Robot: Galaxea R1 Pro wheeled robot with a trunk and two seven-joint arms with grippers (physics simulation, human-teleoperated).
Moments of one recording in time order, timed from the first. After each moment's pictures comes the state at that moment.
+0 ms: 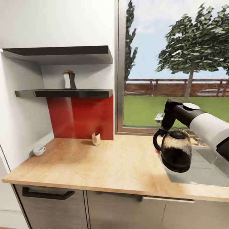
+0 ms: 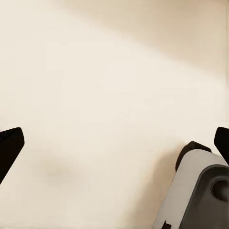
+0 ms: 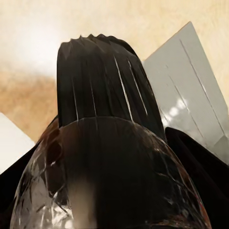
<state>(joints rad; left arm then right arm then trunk) 0.02 0.27 0.10 -0.01 0.34 -0.36 -0.07 -1.55 -0.28 1.04 -0.48 0.44 0.81 1.31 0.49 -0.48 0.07</state>
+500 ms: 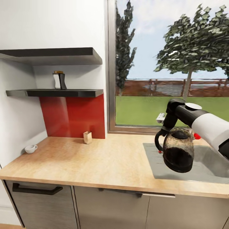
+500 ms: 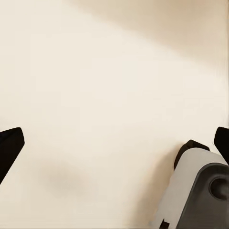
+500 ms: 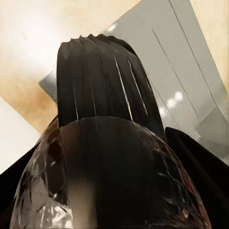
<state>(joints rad) 0.02 0.26 0.10 -0.01 0.34 -0.35 -0.07 -1.55 -0.30 1.04 -0.48 0.44 0.79 1.31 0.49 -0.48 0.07</state>
